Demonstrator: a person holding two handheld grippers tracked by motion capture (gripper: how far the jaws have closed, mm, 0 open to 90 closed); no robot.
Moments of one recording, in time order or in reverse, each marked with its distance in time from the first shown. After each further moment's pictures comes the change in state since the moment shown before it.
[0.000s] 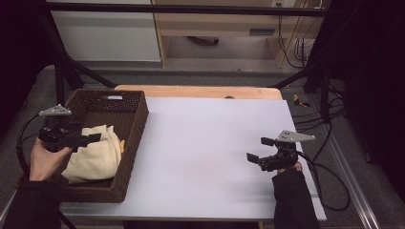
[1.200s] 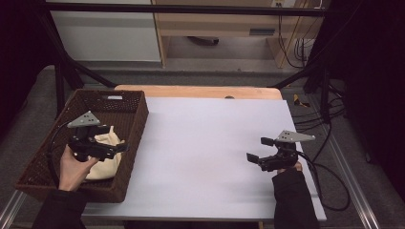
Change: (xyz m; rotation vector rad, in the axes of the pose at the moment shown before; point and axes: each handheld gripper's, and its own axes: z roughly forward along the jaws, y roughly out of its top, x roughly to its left) left arm -0.075 0.006 0.025 -0.072 -0.145 0.102; right arm 0.000 0.000 0.000 -0.001 0.003 0.000
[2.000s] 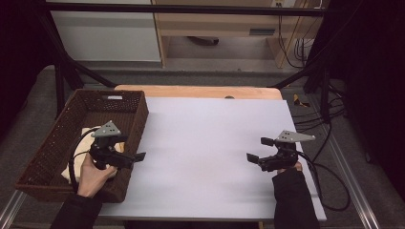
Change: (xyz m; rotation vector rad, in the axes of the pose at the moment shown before) left arm -0.025 -0.013 0.035 0.028 -0.059 0.024; right arm 0.000 0.000 0.000 0.001 0.002 -0.002
